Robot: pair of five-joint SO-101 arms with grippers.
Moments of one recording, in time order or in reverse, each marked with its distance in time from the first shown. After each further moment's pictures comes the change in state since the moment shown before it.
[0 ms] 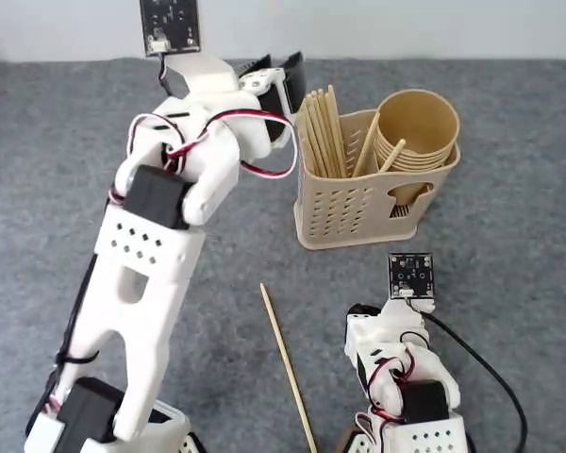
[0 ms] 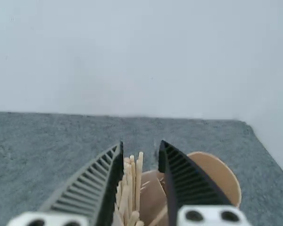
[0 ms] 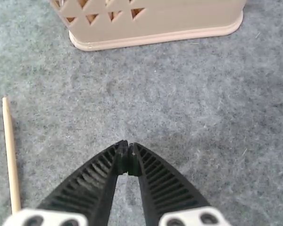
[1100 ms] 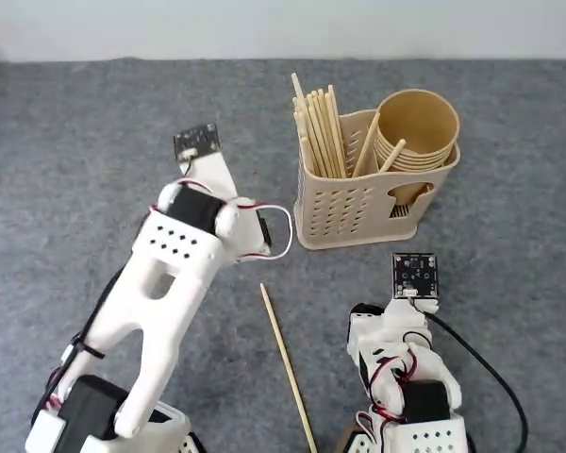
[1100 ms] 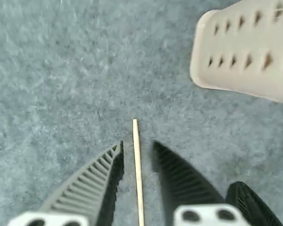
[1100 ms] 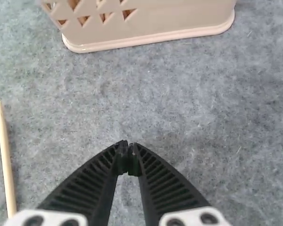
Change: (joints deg) left arm 0.3 0.6 30.1 24.4 18.4; right arm 1.4 0.0 0.0 0.0 0.0
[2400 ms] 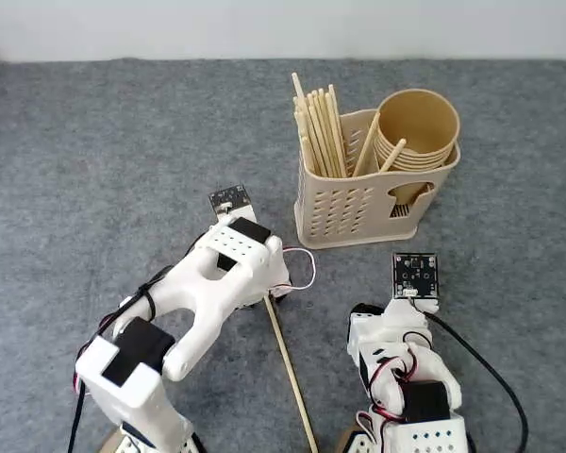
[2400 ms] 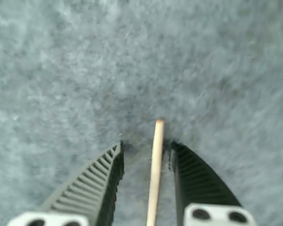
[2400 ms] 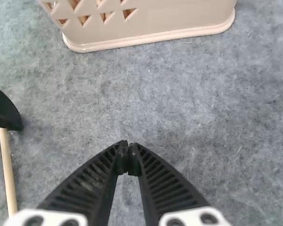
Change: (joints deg) left arm 5.0 24.6 6.8 -15.0 9.7; right arm 0.1 0.0 0.0 0.0 0.0
